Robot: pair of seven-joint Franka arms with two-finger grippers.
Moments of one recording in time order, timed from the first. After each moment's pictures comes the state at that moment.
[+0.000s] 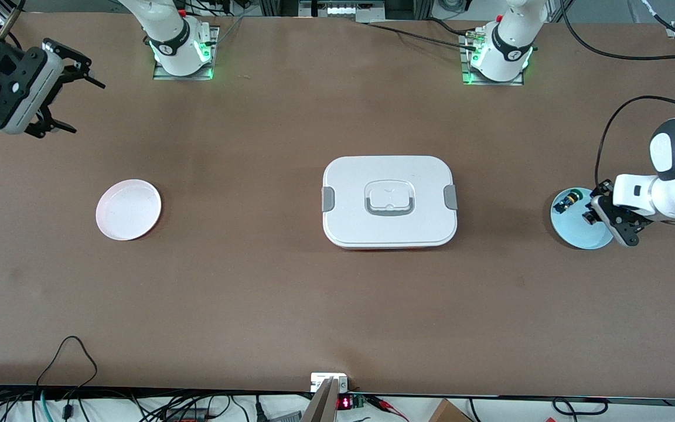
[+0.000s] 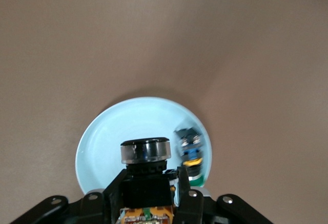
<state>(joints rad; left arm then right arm) 0.57 0.40 -0.34 -1.90 0.19 2.11 1.18 -0.06 -0.01 0.15 -1.51 0.15 1.37 -0.78</state>
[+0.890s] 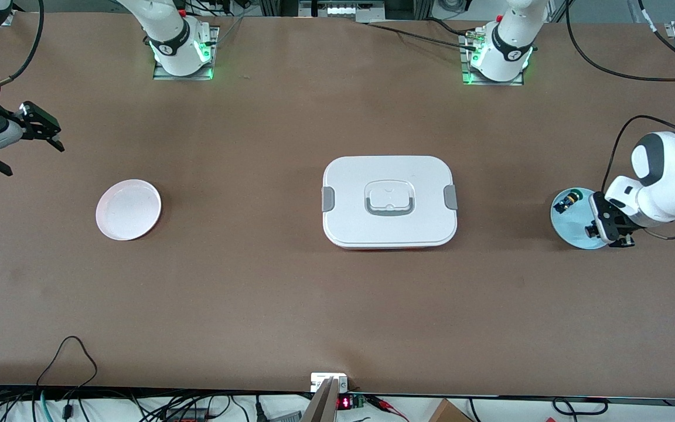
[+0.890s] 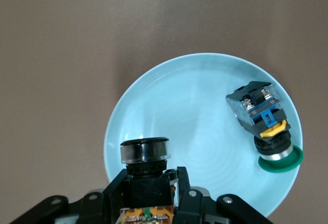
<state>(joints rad) 0.64 0.53 -0.34 -1.97 0.36 2.44 1.48 0.01 -0.03 -0.03 -1.73 -0.01 1.77 -0.56</state>
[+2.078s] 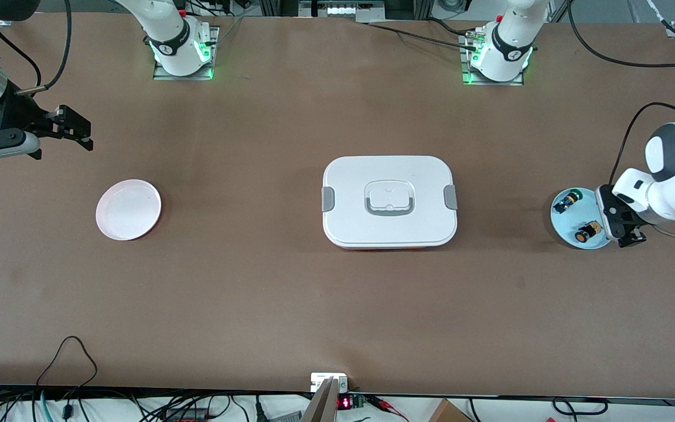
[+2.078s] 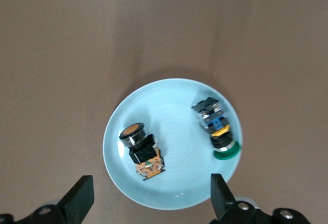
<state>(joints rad) 0.68 0.42 -0.49 -1.87 0.33 2.09 1.38 0.09 -0.03 -0.03 -1.71 -0.01 1.71 -0.15</state>
